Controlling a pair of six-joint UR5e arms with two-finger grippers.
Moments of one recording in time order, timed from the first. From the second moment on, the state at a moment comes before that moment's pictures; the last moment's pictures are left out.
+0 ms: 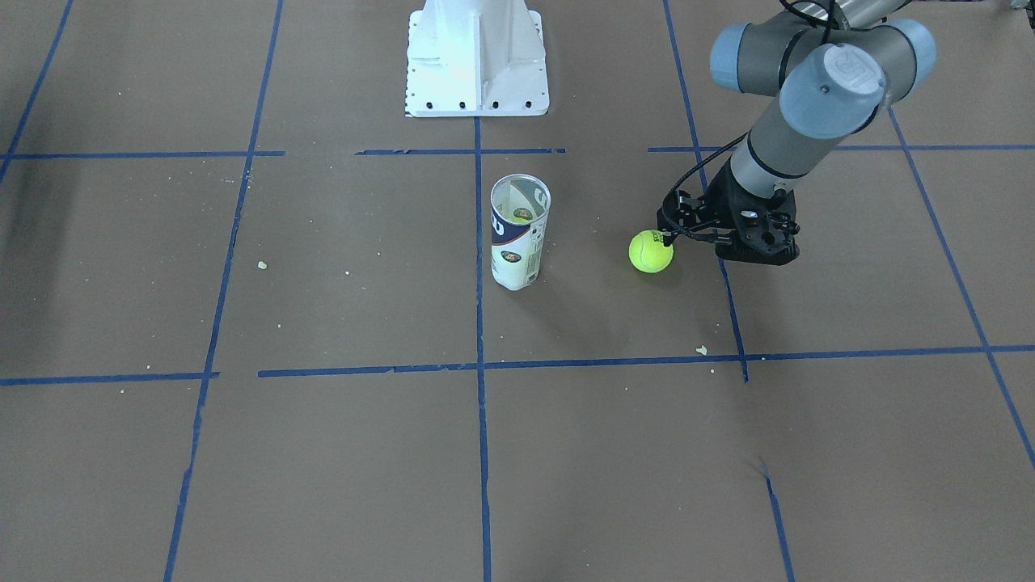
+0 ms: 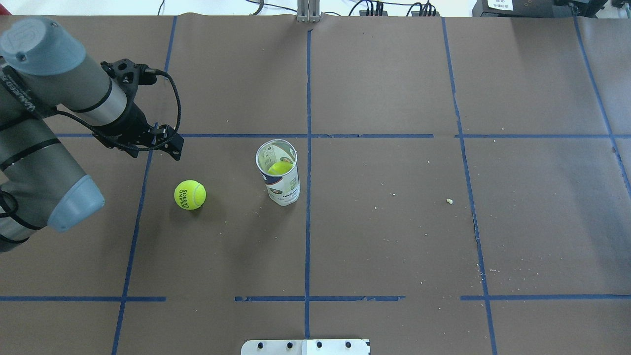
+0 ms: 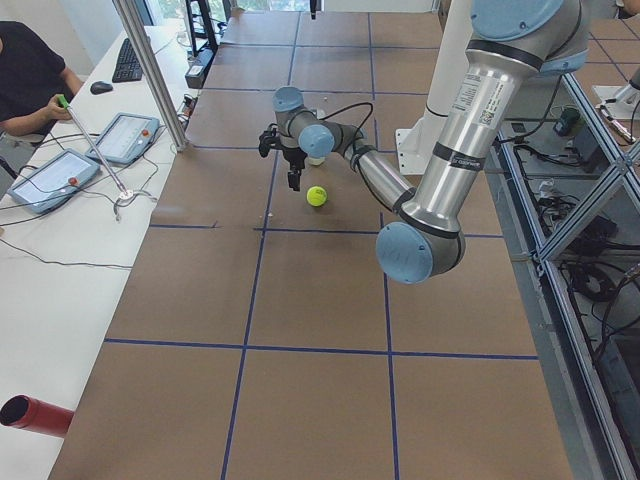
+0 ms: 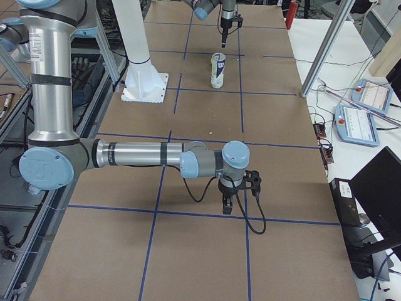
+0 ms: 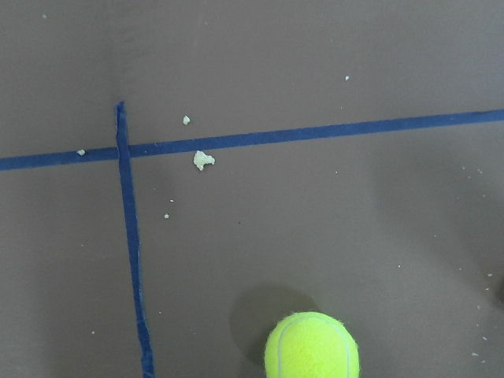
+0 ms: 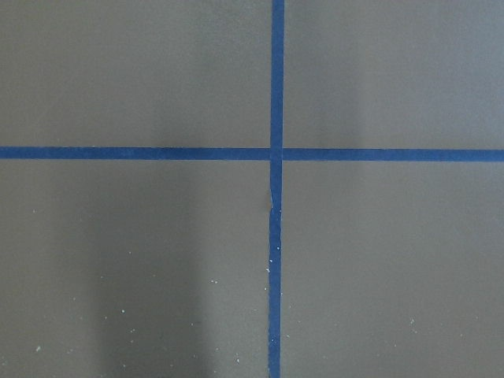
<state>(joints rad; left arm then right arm) -0.81 -1.95 -1.80 -1.64 -2.19 -0.88 1.46 -1.60 1.62 -1.49 2.30 0.16</state>
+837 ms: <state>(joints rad) -0.70 -1.96 -1.72 -1.72 -2.18 -0.97 1.46 -1.60 1.62 -1.49 2.30 0.16</state>
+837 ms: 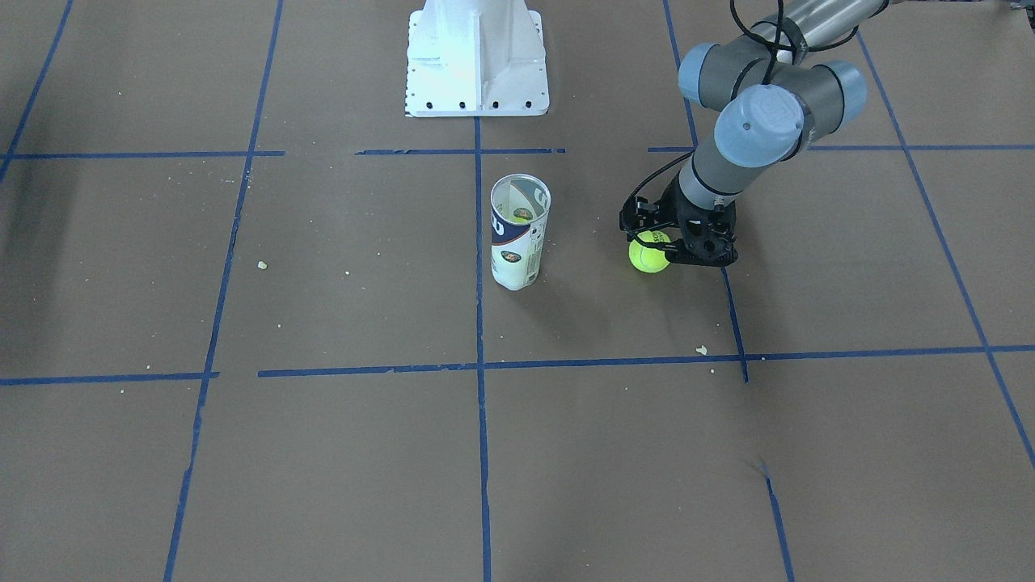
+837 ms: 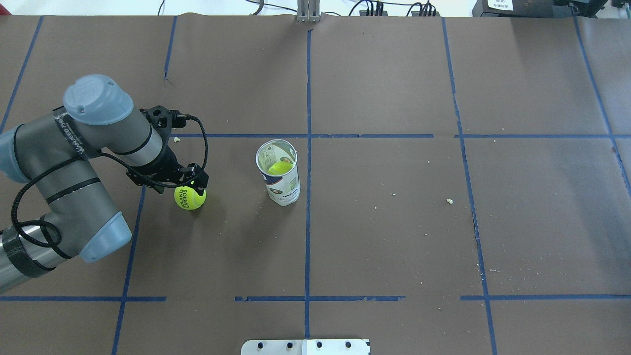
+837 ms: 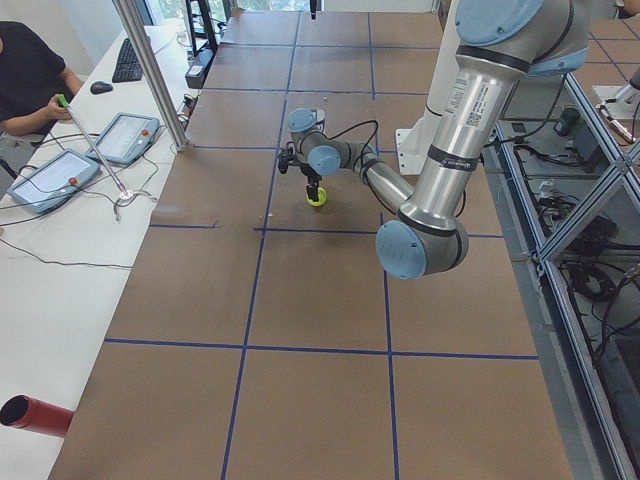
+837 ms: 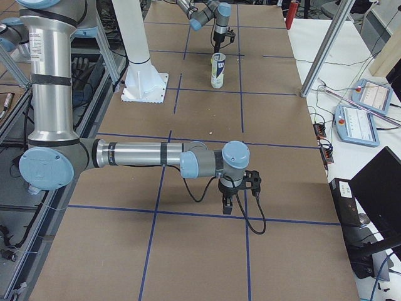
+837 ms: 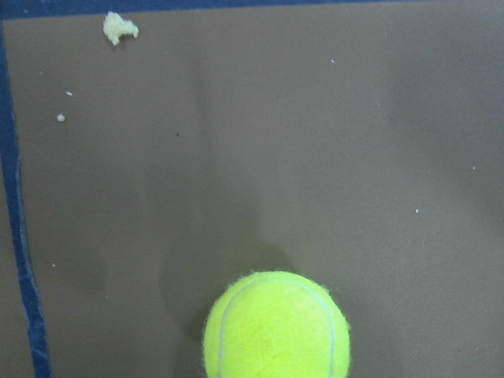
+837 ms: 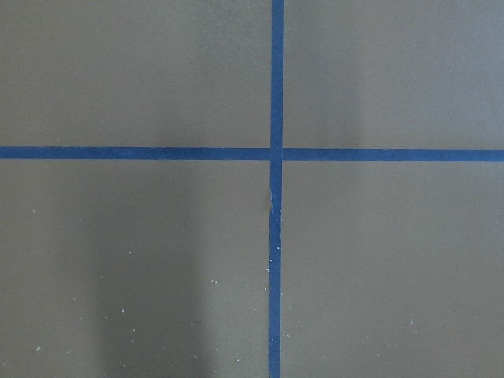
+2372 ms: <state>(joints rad) -0.74 -1.94 -1.84 -1.68 -2.19 -0.96 1.46 -1.60 1.62 -1.49 2.30 0.16</state>
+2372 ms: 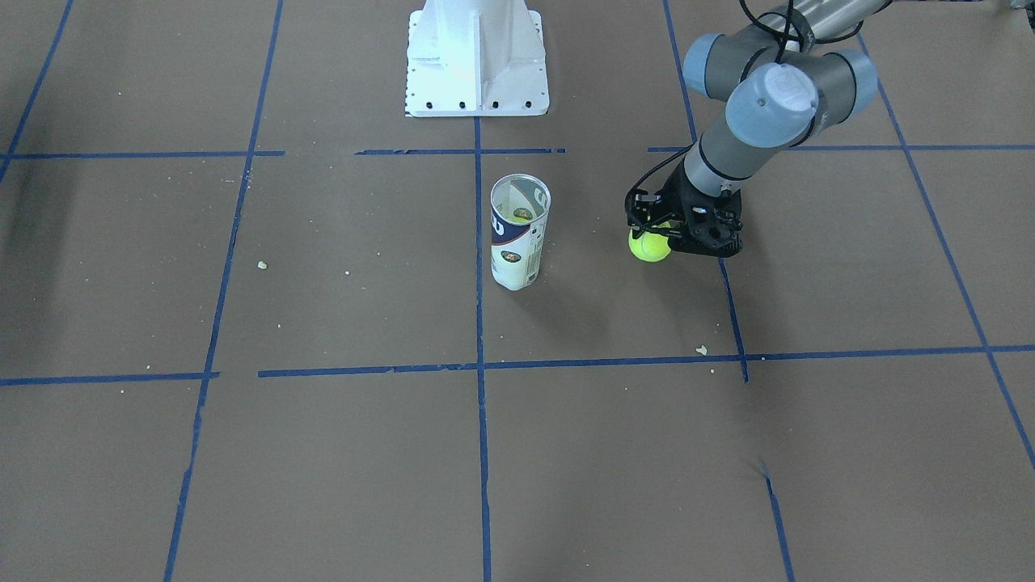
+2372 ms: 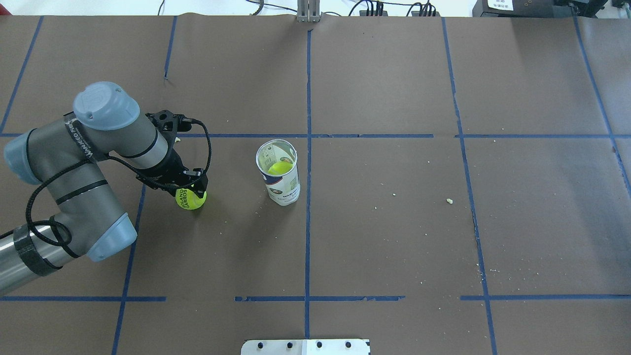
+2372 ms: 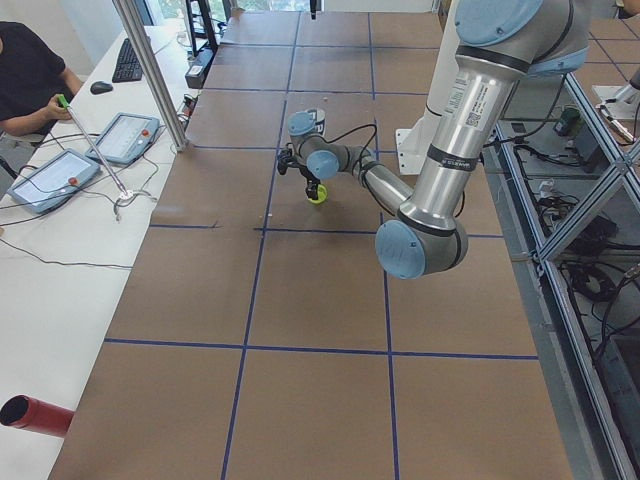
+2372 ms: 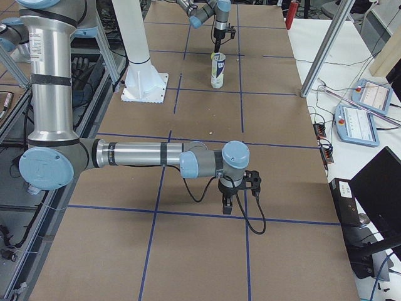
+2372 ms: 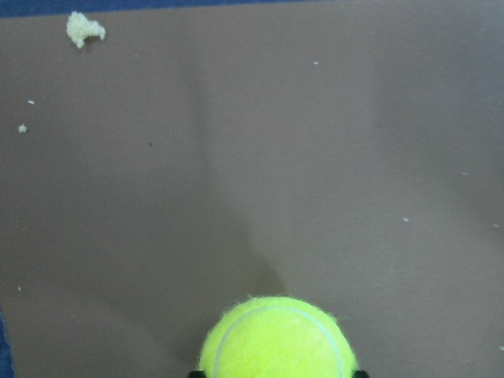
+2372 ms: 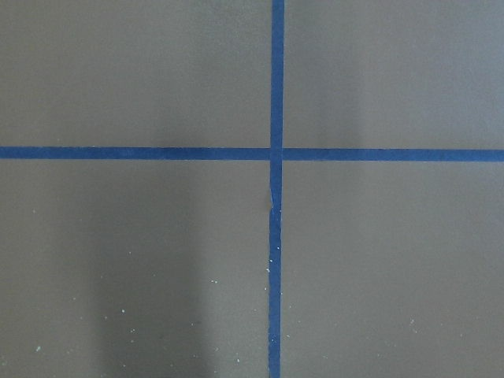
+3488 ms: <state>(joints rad) -0.82 -2.37 -1.94 -1.13 -2.28 -1.10 1.46 -1.60 1.62 -1.49 2.30 0.16</state>
